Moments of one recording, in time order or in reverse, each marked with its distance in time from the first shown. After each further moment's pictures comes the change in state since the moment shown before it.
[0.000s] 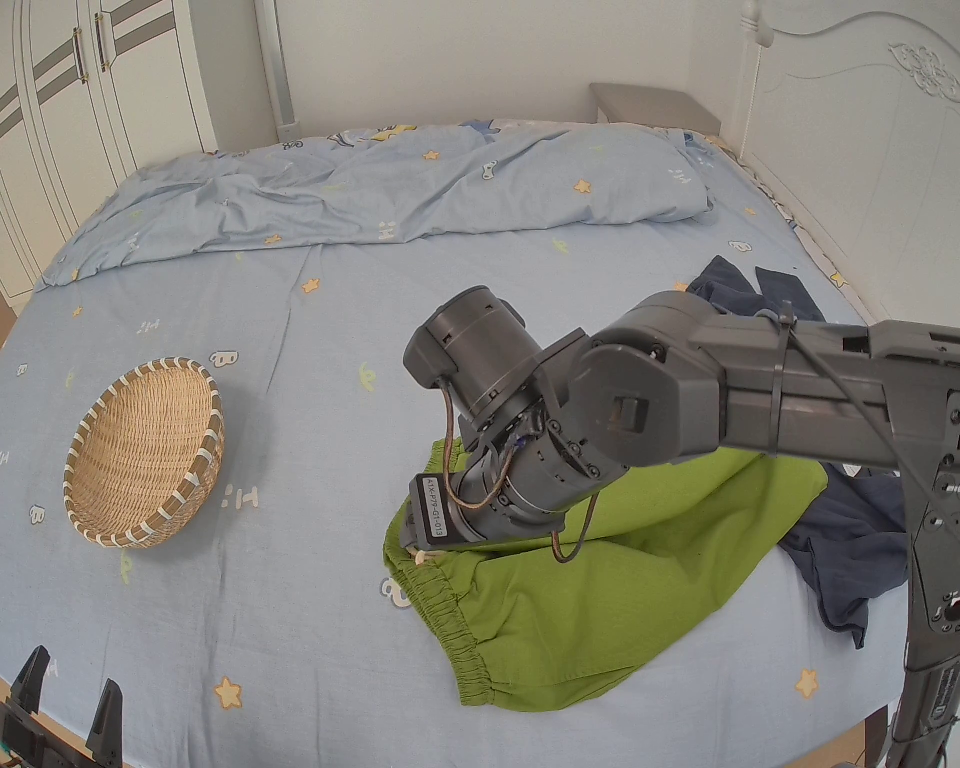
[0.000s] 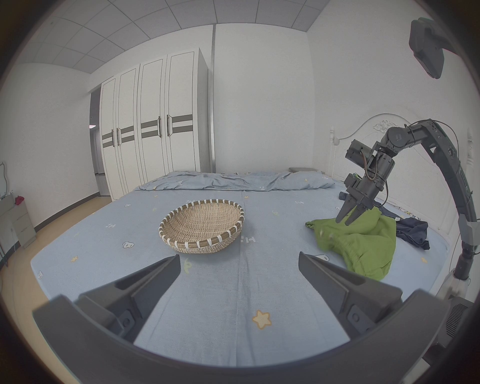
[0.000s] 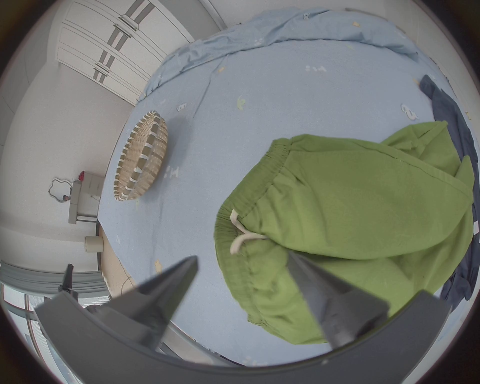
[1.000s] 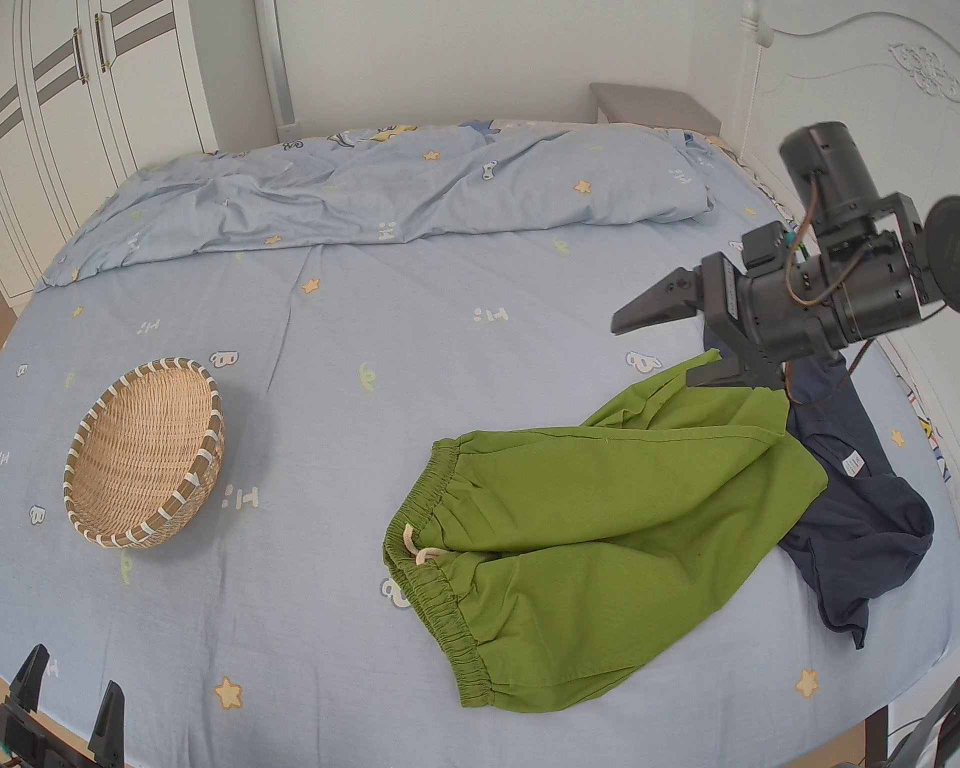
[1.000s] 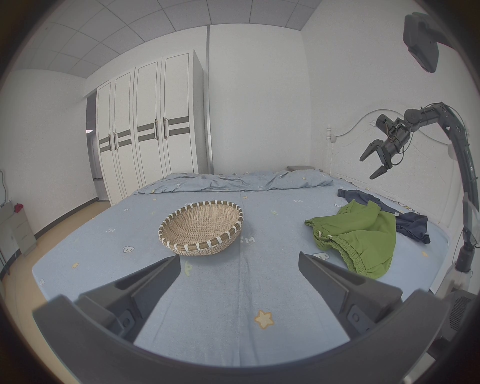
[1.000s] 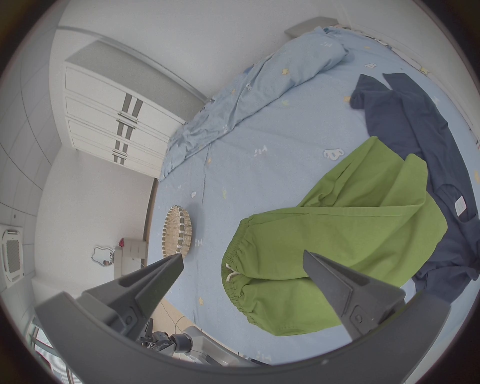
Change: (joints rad) left arm 0.000 0.000 0.000 -0.003 -0.009 0.035; right arm -0.423 -0.488 0.354 -0.195 0.324 0.028
